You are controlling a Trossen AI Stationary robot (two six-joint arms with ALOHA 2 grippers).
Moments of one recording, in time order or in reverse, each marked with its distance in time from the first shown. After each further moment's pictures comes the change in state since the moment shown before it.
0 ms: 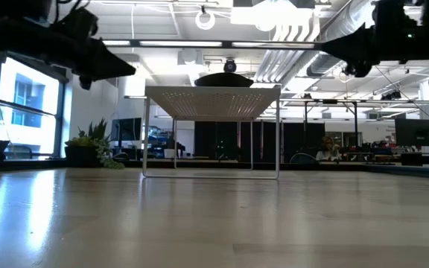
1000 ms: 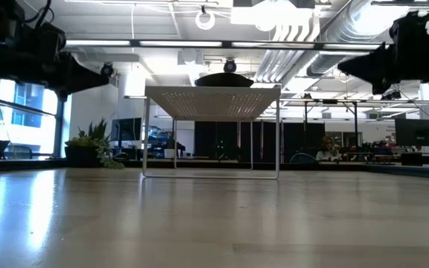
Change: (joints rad) left arm 0.154 -0.624 -0.223 -0.301 0.131 0.071; right arm 0.000 -0.422 -0.147 -0.275 0.038 0.001
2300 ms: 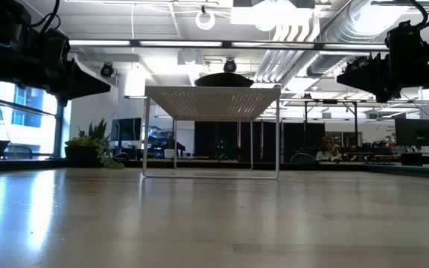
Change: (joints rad) left arm 0.023 0.072 -0.003 0.008 0.005 -0.042; right arm 0.000 0.010 -0.001 -0.094 0.077 0.036
